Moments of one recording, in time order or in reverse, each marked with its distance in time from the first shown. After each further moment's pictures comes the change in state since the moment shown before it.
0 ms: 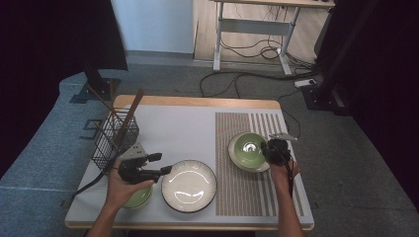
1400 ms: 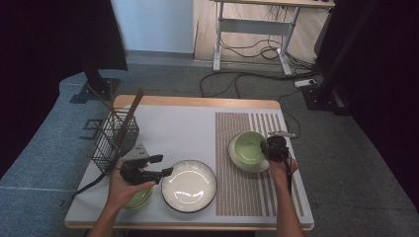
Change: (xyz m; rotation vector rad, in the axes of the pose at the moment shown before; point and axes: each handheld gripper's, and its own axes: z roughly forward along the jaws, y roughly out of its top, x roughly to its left) left arm -0.001 -0.003 0.006 0.032 -0.004 0.001; right arm -0.008 0.002 0.022 0.054 -0.003 0.024
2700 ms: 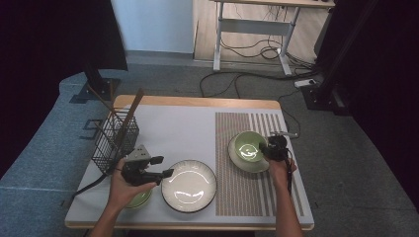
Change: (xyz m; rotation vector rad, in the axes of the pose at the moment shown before) left arm 0.000 -0.003 0.004 0.023 0.006 -0.005; right arm -0.008 -0.003 0.013 0.041 0.070 0.119
